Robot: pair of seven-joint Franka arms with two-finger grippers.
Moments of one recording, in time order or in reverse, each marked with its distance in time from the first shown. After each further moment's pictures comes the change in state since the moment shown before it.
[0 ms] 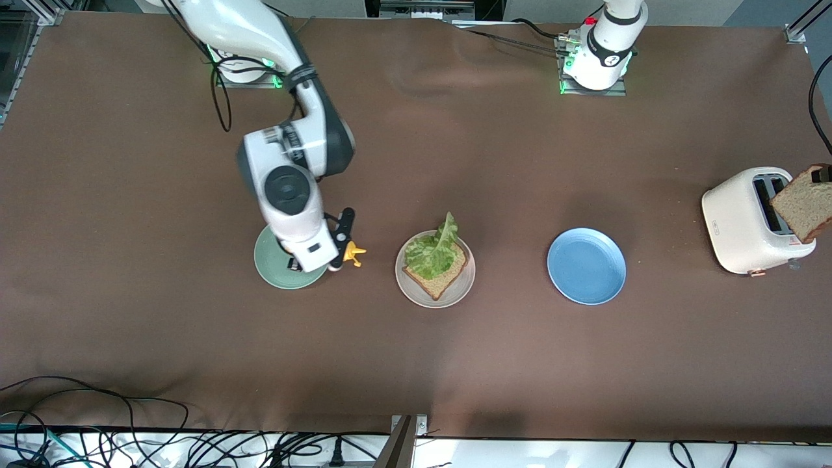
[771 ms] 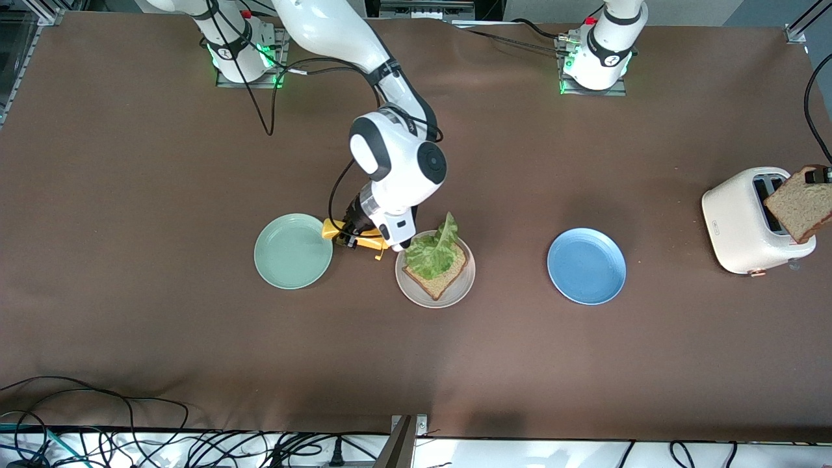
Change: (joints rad) left arm 0.000 0.000 -0.001 -0.009 -0.023 -0.010 -0.015; right arm 0.278 0.273 -0.182 0.263 -0.129 -0.232 0.251
